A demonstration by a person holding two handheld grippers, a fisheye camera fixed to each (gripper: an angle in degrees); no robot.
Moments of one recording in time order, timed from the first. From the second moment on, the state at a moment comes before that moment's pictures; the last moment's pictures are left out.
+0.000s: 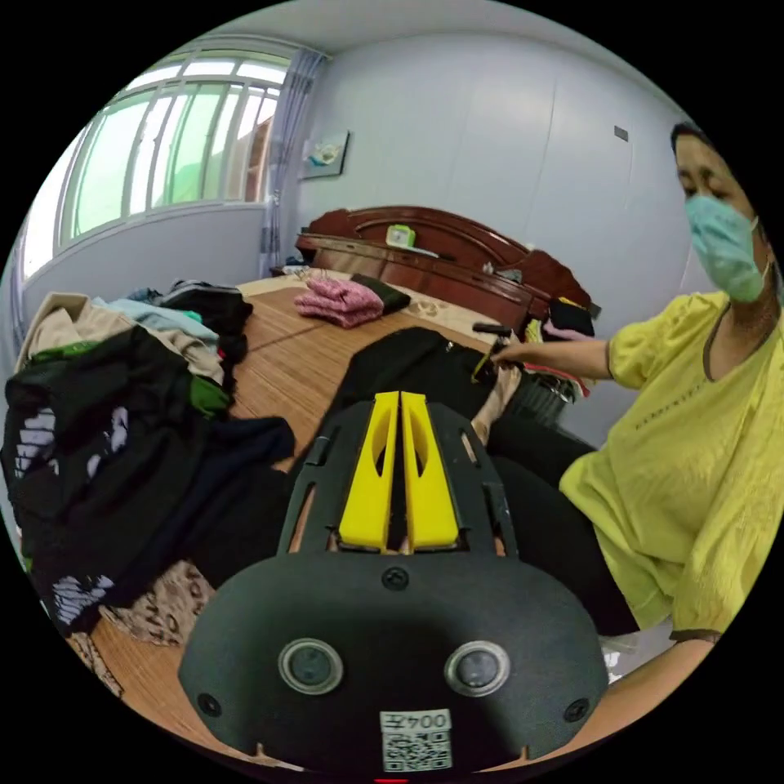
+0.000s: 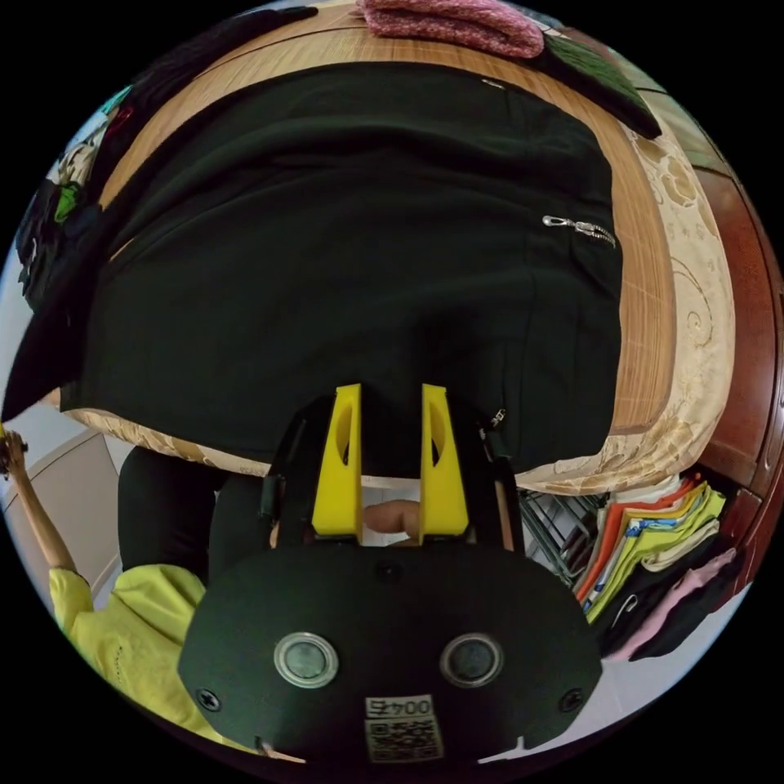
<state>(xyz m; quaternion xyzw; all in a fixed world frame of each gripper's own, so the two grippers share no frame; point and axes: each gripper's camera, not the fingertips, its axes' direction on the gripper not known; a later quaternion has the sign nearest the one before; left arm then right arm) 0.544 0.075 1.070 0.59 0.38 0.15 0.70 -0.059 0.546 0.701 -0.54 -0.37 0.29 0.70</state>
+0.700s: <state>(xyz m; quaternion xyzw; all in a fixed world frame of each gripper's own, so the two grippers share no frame) 0.683 0.104 1.266 0.59 0.42 -0.08 0.69 -0.376 0.394 0.566 -0.24 -0.77 0.49 0.31</state>
